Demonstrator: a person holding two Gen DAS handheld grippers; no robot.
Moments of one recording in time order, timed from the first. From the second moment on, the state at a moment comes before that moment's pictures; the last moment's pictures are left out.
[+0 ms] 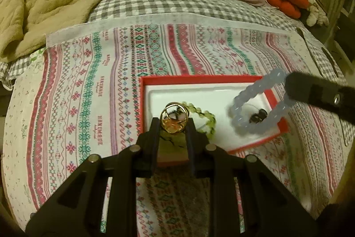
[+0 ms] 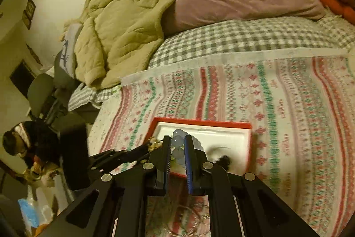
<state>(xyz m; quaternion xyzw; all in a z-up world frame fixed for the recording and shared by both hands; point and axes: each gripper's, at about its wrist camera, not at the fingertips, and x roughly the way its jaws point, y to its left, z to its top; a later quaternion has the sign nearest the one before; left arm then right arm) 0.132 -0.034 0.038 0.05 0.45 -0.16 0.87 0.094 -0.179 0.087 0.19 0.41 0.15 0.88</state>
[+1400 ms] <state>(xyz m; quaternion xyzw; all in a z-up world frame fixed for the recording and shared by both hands) 0.081 -0.026 0.061 0.03 0.47 -0.13 0.88 0.053 -0.221 0.075 0.12 0.45 0.05 0.88</state>
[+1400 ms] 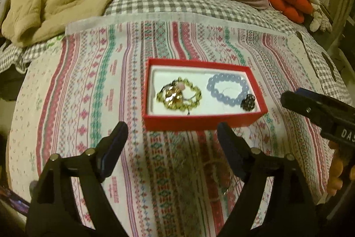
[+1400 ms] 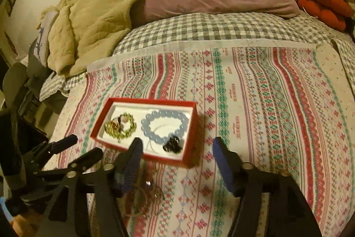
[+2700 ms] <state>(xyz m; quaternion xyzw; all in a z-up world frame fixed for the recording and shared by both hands) 0.036 -0.011 -0.001 0.01 0.54 -0.17 0.83 0.008 -0.196 -0.010 0.06 0.58 0.05 0.81</state>
